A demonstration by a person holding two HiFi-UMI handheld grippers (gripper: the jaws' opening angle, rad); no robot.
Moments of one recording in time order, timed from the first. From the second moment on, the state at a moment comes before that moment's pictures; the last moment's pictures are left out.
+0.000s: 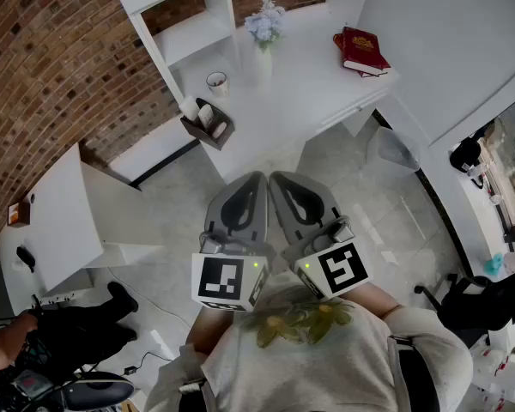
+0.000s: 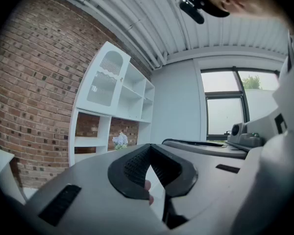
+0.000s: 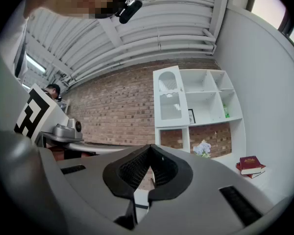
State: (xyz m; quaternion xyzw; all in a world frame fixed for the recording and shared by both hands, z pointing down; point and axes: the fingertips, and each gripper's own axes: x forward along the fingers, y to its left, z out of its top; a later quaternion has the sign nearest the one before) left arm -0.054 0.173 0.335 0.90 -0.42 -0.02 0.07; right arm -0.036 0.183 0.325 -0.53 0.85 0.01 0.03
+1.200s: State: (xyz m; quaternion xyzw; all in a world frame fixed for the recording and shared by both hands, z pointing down) left arm 0.067 0.157 0.328 0.88 -0.47 -0.02 0.07; right arm 0.089 0.170 0.320 -0.47 0.88 0.01 0.03
